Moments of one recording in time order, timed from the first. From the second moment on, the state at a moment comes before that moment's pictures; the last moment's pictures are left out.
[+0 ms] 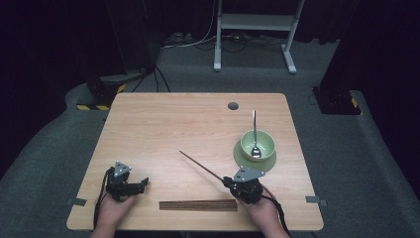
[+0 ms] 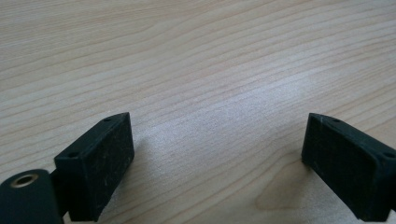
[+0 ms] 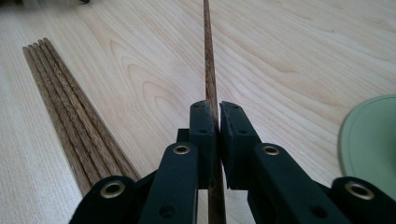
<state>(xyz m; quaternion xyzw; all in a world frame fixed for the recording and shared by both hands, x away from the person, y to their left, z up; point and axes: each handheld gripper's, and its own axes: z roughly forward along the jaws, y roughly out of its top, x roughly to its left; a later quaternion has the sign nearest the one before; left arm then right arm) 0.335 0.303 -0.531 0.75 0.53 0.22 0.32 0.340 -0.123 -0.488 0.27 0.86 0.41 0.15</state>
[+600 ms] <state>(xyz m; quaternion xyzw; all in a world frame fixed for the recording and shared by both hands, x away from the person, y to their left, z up) 0.337 0.303 -0.531 0.75 0.53 0.22 0.32 0.339 -0.132 -0.474 0.29 0.85 0.42 0.16</state>
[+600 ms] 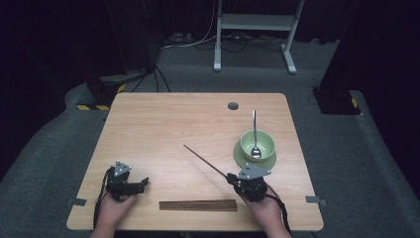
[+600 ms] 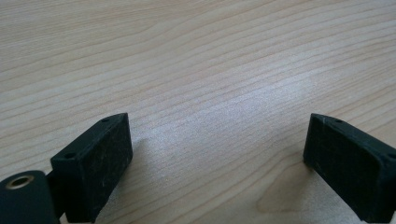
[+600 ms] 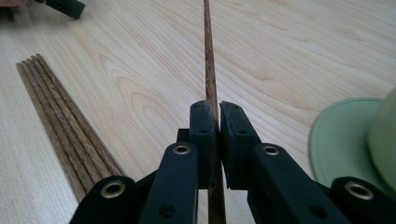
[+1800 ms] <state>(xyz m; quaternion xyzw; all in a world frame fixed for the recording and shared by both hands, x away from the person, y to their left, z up) 0.335 0.303 -0.531 0.75 0.53 0.22 0.33 0.363 -0.206 -0.461 0.39 0.80 0.40 0.23</state>
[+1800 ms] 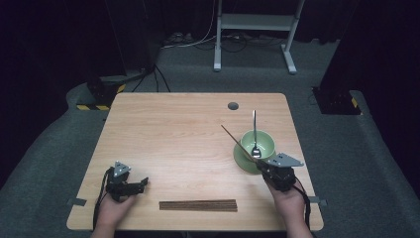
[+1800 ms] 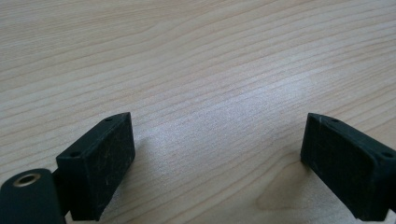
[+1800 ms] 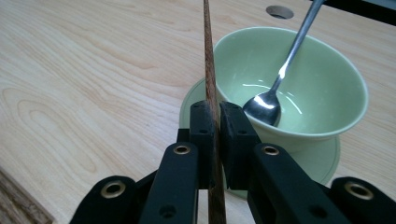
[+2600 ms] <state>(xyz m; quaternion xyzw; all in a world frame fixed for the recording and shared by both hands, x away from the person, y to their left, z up) 0.335 0.303 -0.531 0.75 0.53 0.22 0.33 0.373 -0.220 -0.464 0.41 0.79 0.38 0.25</state>
